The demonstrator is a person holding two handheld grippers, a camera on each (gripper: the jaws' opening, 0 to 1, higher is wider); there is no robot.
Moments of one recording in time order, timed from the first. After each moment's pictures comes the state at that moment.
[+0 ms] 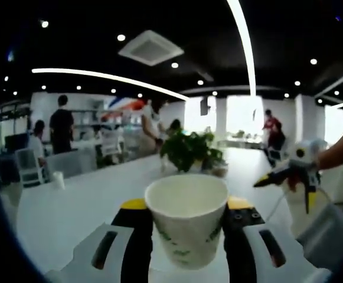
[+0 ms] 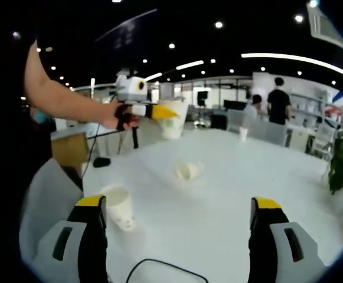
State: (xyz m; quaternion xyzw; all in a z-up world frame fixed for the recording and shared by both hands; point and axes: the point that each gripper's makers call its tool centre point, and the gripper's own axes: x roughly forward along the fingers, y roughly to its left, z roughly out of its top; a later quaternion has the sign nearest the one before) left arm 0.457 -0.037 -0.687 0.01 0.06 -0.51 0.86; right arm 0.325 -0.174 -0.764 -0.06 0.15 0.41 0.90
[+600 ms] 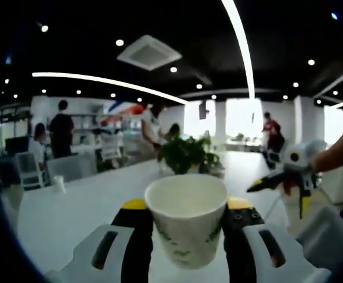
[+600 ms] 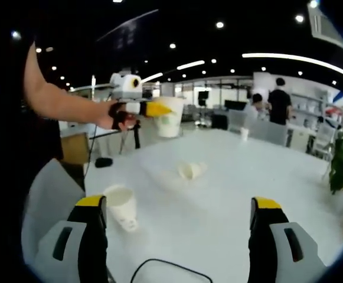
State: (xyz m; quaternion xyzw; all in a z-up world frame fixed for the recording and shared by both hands) left arm 0.447 -0.041 -0.674 0.01 0.04 -0.51 0.86; right arm 0.334 -0.172 -0.758 -0.06 0.15 0.41 0.90
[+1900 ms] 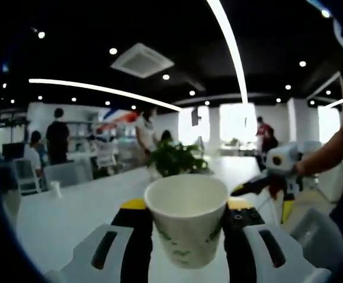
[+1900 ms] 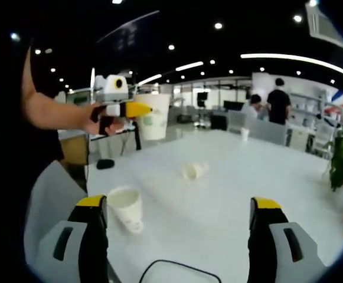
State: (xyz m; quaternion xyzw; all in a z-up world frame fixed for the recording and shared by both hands) left arm 0.399 -0.046 -0.677 0.01 0.01 -0.52 0.85; right arm 0.330 -0.166 -0.767 -0.06 0.14 0.41 0.90
